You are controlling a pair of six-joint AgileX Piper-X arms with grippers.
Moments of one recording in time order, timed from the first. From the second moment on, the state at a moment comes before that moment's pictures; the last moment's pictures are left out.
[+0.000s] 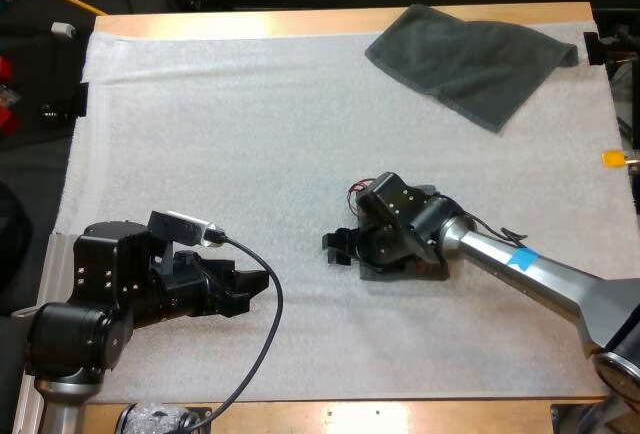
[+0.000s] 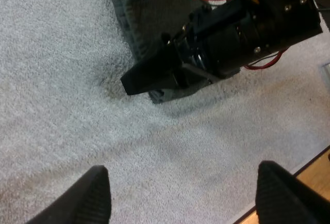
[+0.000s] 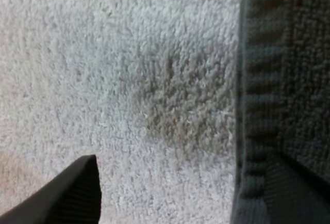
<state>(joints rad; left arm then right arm) -0.13 0.72 -0.85 1.17 0.63 -1.83 0.77 1.75 -1.05 0.54 -0.29 -1.06</state>
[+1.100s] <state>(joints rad) -0.13 0.72 -0.77 1.14 0.63 -1.83 0.77 0.89 -1.05 1.08 0.00 -1.25</state>
